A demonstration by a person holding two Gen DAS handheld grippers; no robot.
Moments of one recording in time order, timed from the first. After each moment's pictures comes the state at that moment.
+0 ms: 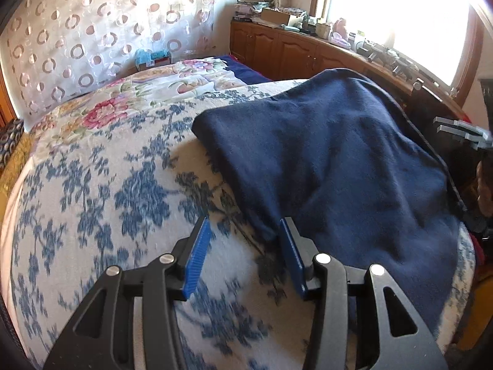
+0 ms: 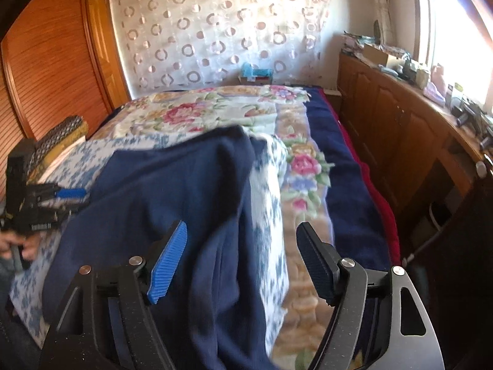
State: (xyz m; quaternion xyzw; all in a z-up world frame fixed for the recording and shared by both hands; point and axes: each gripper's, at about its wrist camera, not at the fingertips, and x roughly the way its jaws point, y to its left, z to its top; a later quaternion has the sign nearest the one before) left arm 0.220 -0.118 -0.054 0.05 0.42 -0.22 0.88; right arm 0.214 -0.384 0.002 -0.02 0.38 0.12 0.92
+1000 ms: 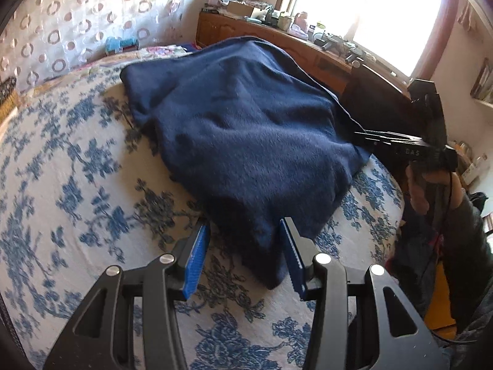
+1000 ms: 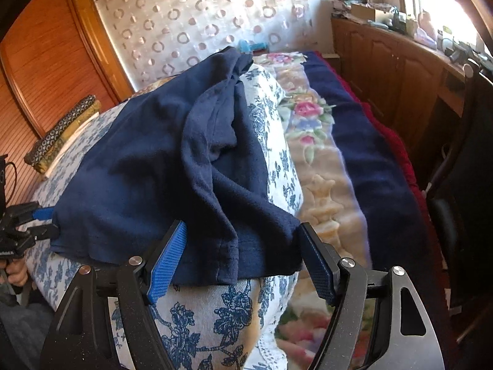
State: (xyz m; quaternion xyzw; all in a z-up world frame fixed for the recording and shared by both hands) left arm 0.077 -0.160 -0.055 0.00 0.45 -0.29 0.85; right arm 0.128 -0.413 -0.059 0.06 0.42 0.13 0.90
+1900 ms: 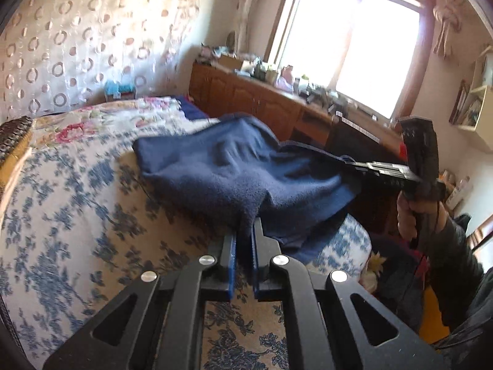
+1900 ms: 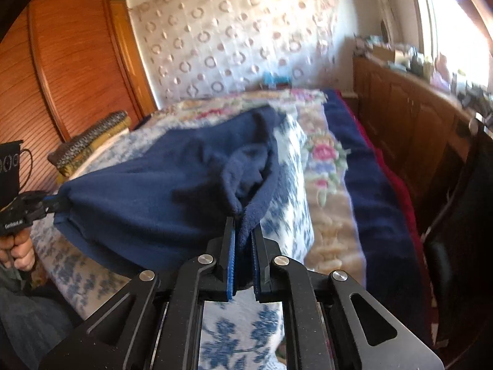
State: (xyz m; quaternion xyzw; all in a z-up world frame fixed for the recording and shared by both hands) left arm 0.057 -0.123 0.020 -0.04 0.33 -0.32 0.89; right arm 0.101 -0.394 0.003 0.02 0.34 0.18 0.92
